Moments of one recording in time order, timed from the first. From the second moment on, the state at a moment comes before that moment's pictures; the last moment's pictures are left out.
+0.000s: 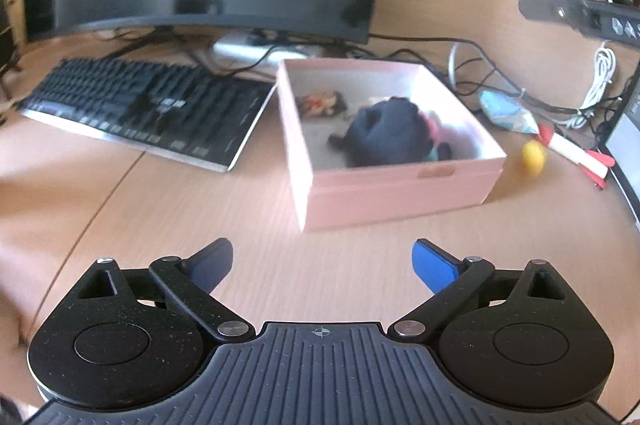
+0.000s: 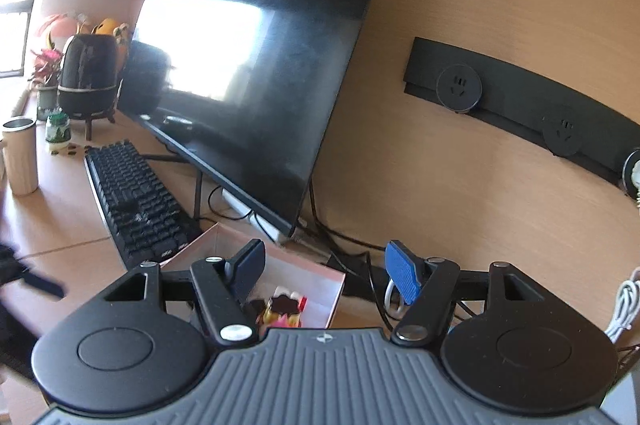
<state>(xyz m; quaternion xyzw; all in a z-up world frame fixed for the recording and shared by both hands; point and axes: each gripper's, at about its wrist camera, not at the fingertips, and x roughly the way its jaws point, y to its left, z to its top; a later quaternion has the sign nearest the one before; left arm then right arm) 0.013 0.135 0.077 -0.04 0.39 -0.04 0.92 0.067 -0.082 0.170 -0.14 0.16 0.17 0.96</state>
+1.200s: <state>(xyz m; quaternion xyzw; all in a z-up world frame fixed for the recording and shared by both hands) 0.005 0.068 0.065 -0.04 0.43 -0.06 0.90 0.100 -0.295 0.010 0.04 0.37 -0.16 0.91</state>
